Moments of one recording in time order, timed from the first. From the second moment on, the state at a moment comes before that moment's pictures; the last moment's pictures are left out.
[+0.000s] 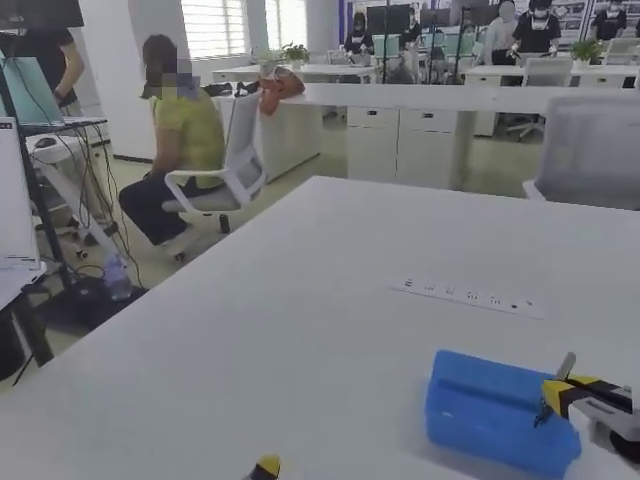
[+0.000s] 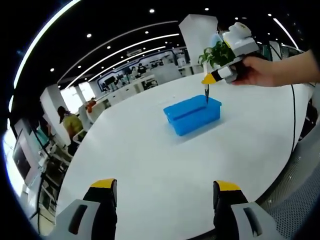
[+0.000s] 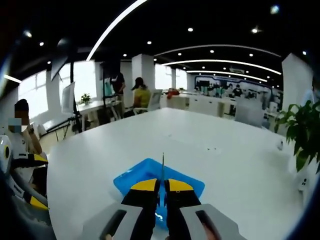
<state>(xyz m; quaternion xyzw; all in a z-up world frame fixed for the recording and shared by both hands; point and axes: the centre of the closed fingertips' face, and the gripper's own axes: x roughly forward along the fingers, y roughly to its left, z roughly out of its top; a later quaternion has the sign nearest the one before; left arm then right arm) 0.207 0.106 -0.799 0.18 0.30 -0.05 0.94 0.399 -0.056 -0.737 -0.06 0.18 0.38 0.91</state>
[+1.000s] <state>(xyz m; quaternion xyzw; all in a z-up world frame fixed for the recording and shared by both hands) 0.207 0.101 -0.798 0.18 0.29 -0.06 0.94 0.259 -0.041 -0.840 -0.41 0.33 0.59 0.61</state>
